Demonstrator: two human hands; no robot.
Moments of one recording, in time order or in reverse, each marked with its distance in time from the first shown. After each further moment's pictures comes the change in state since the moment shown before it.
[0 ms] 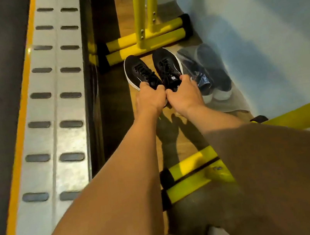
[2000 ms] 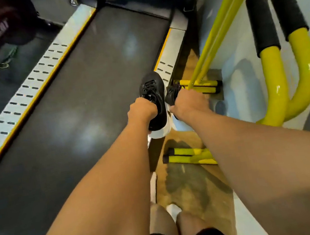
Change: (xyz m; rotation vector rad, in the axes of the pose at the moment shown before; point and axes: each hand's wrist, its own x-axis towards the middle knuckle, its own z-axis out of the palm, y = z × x) left_hand -0.452 0.231 -0.315 -0.013 0.188 -0.416; right_hand -0.376 -0.269 -0.353 -0.711 -0.187 -0.508
